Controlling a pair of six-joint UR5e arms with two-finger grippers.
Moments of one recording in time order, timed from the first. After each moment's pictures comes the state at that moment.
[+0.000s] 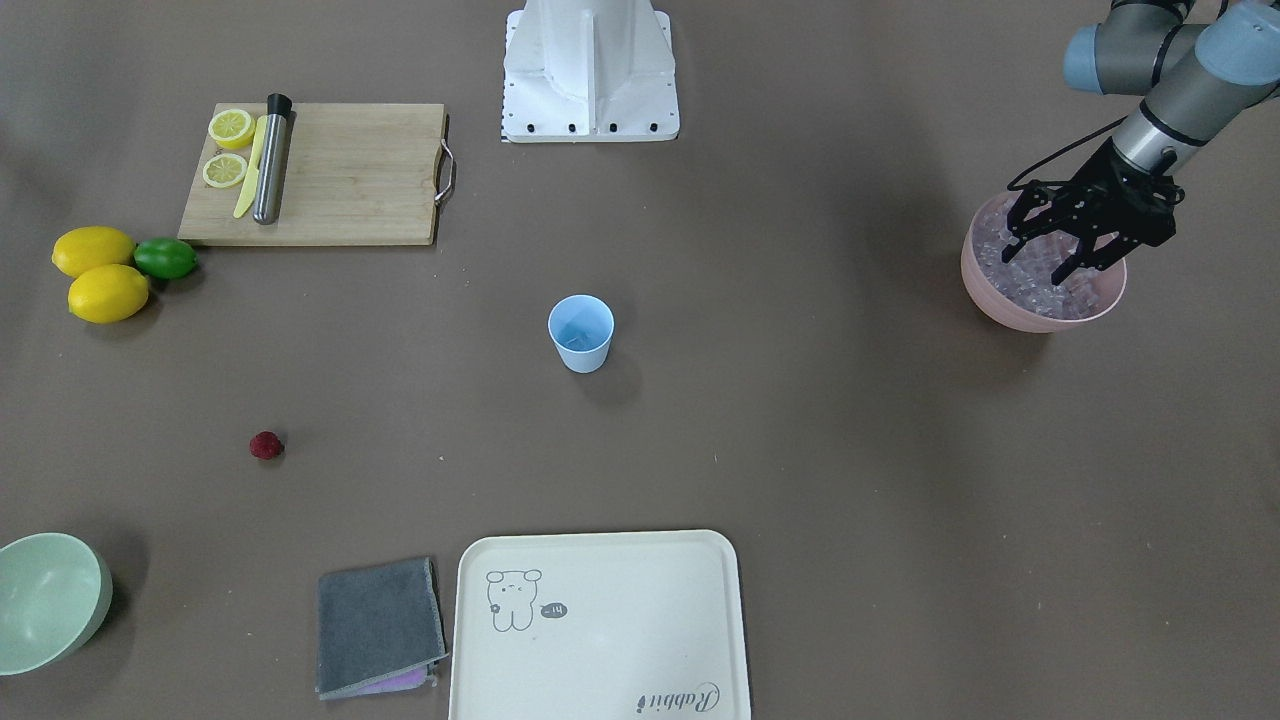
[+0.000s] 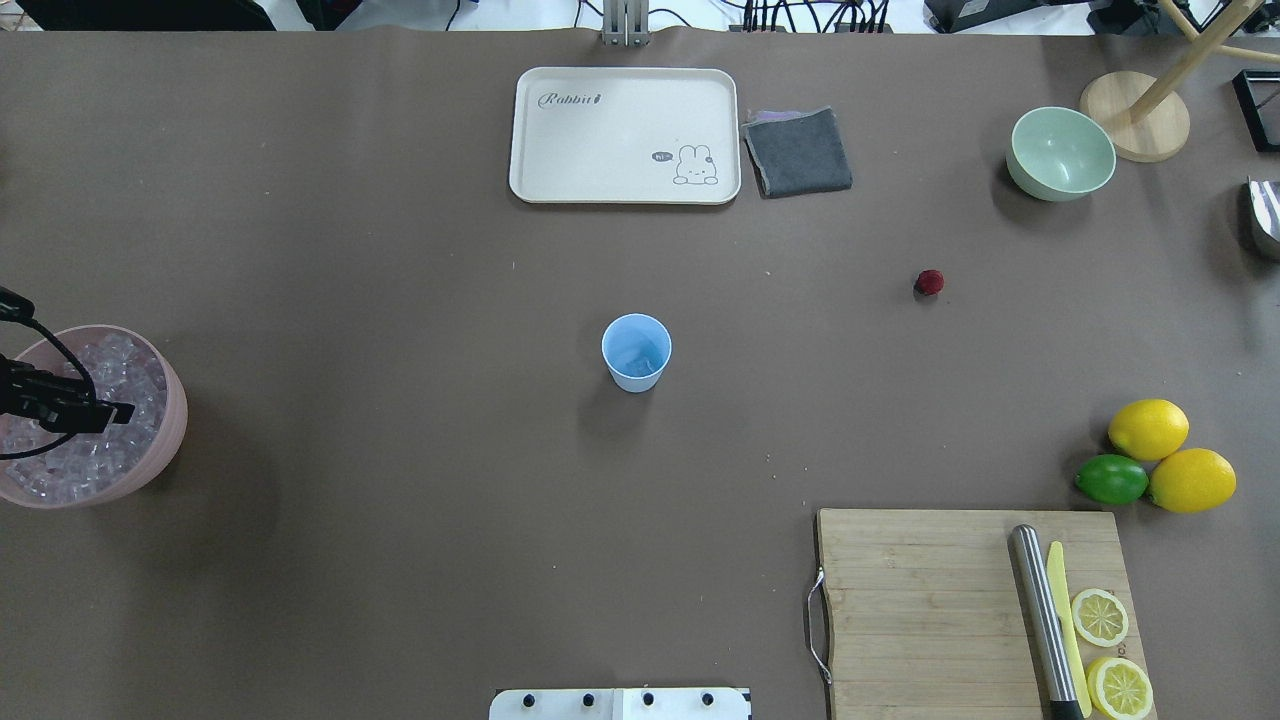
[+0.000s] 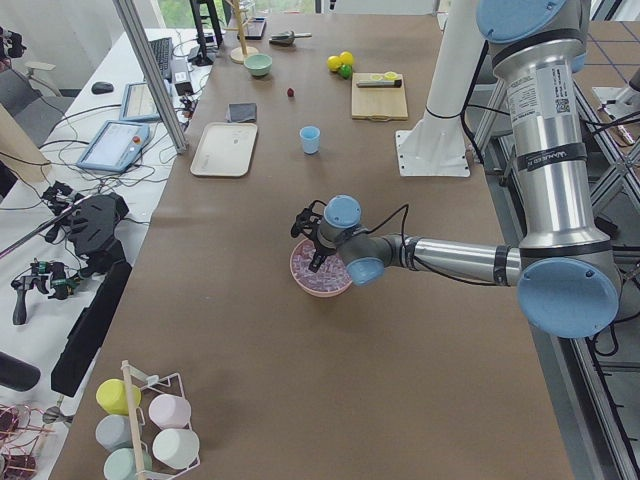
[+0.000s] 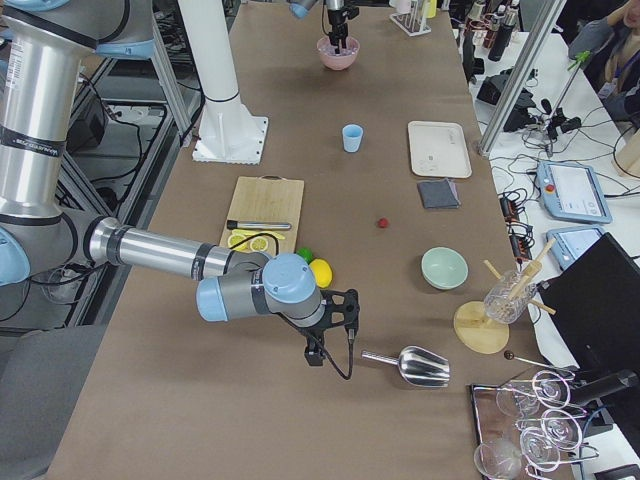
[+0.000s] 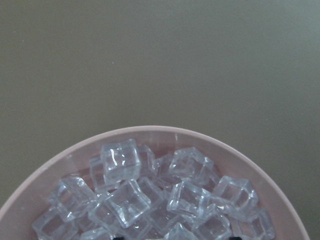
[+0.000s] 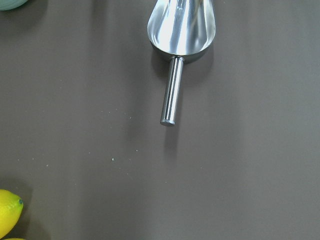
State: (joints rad) left arm -0.88 -1.35 -1.77 -2.52 -2.10 -0.62; right arm 1.62 -1.87 1.70 -1.18 2.37 0.12
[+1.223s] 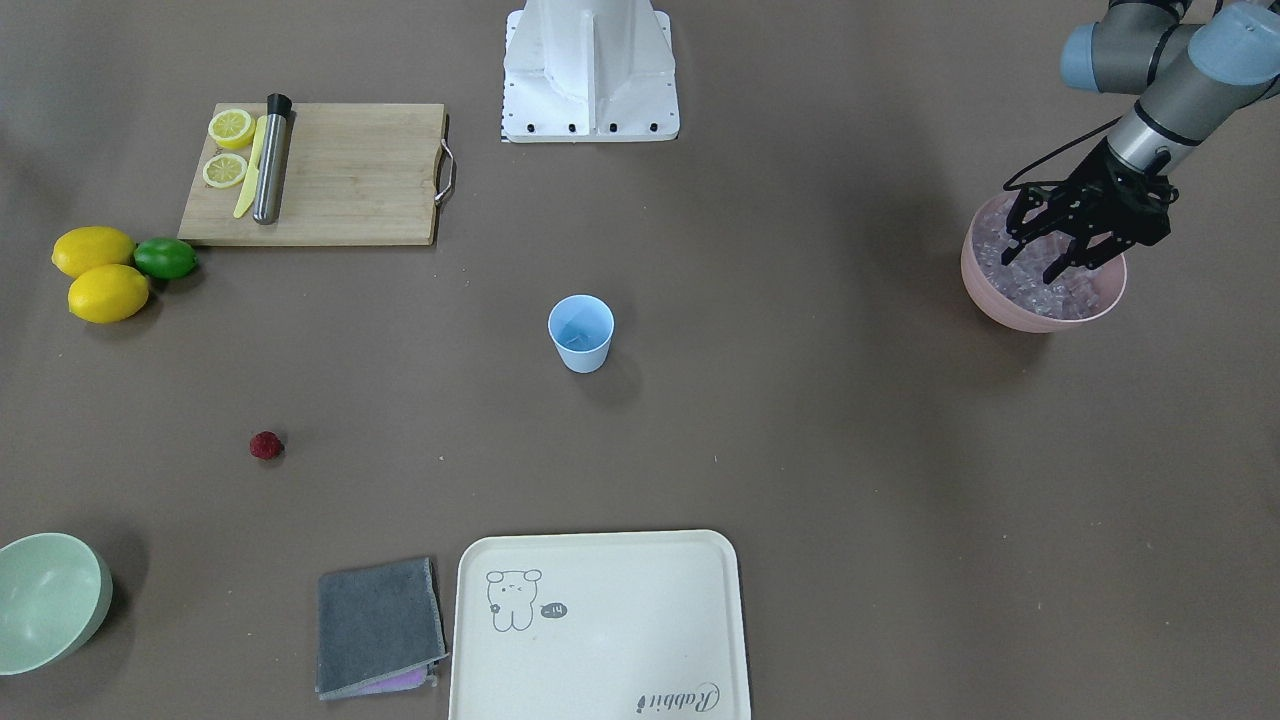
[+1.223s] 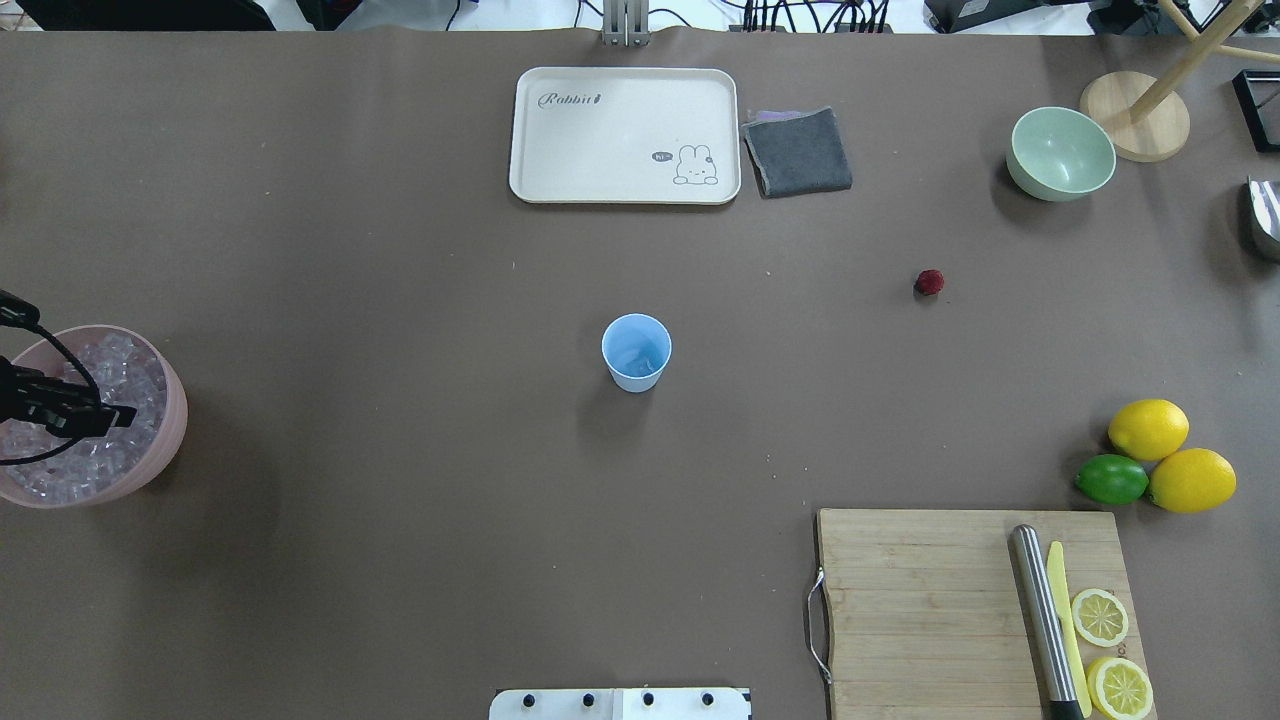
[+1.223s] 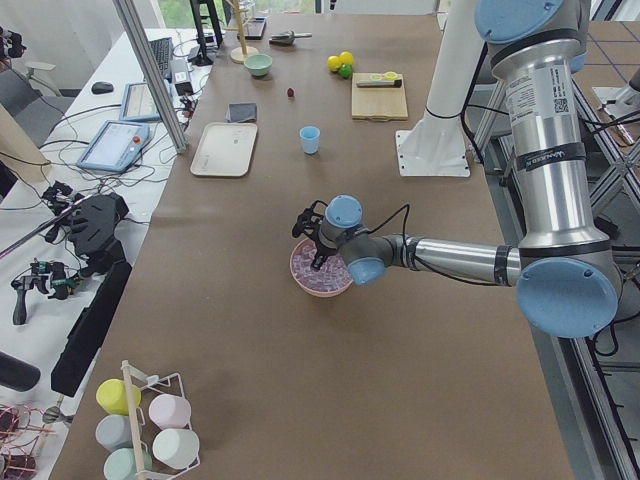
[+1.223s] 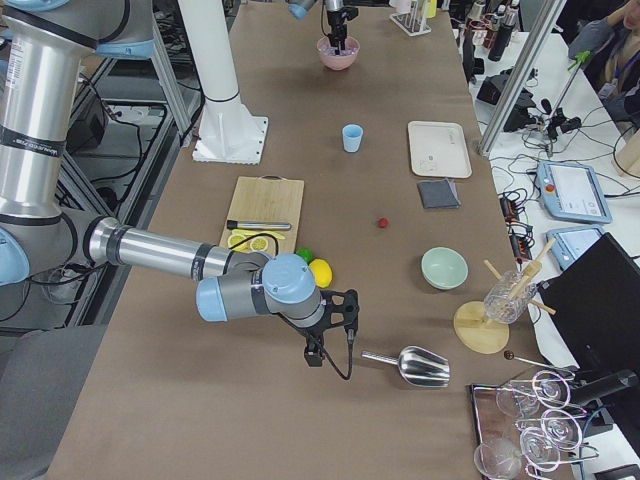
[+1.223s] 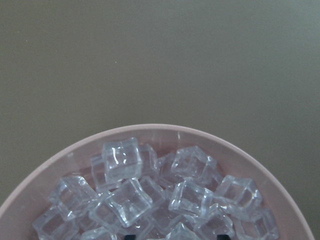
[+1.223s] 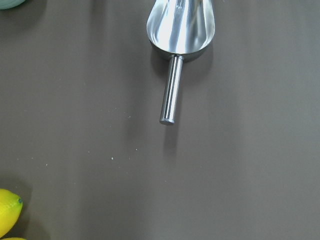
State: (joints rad) left arm -0.87 -1.35 -1.77 -2.52 -2.09 -0.63; right arm 1.62 -1.87 1.70 -1.18 2.37 0.12
